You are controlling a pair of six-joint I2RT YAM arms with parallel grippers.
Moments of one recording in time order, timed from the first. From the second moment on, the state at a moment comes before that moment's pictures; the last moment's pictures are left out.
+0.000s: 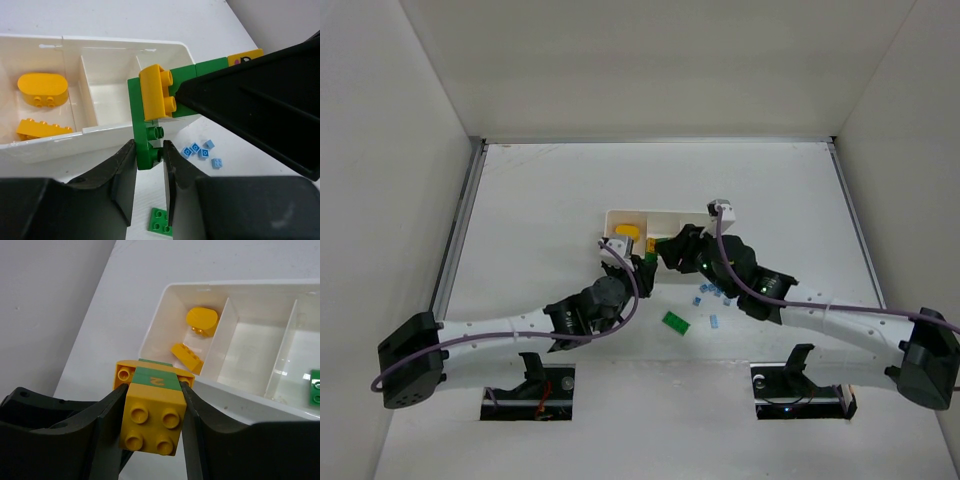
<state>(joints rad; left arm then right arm) -1.17 1.05 0.48 0.37 -0.67 -0.52 0.96 1.14 0.74 0.14 0.36 0.71</state>
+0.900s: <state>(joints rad) -1.15 1.19 0.55 0.43 -0.62 -0.51 0.69 0.87 0.58 0.20 0.16 0.73</state>
